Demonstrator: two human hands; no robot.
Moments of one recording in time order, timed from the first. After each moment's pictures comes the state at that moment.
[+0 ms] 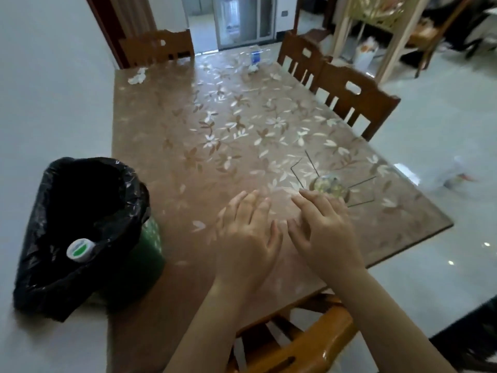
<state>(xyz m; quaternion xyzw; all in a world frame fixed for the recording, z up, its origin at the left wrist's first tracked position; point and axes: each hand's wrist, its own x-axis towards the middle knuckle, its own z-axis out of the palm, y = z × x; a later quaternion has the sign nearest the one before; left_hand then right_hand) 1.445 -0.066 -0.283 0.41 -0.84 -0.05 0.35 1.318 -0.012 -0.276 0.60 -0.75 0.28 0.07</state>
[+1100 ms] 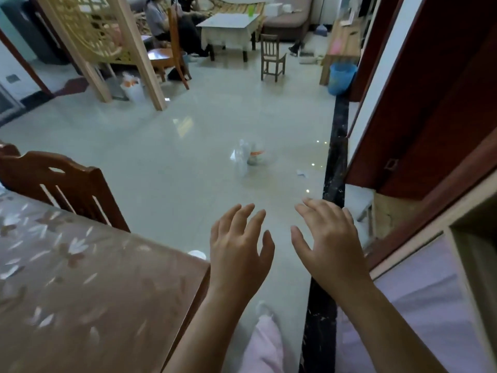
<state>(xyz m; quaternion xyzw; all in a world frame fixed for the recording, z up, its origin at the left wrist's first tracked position) 0.933 0.137 -0.287 0.02 -0.94 -0.17 0.28 0.891 0.281 -0.277 0.22 -0.92 0.24 0.21</state>
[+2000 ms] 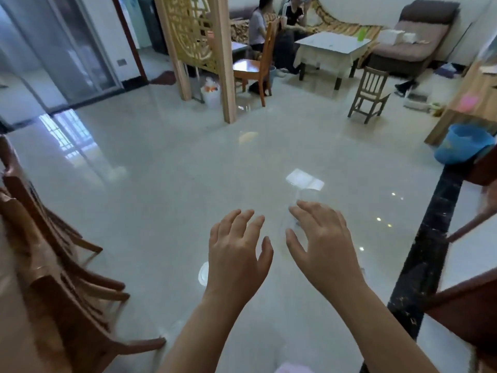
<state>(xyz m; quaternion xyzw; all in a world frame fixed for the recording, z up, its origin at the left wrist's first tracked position) 0.513 -0.027 -0.286 0.20 -0.92 -0.11 0.31 0.421 0.087 -0.270 0.41 -0.86 0.28 0.16</state>
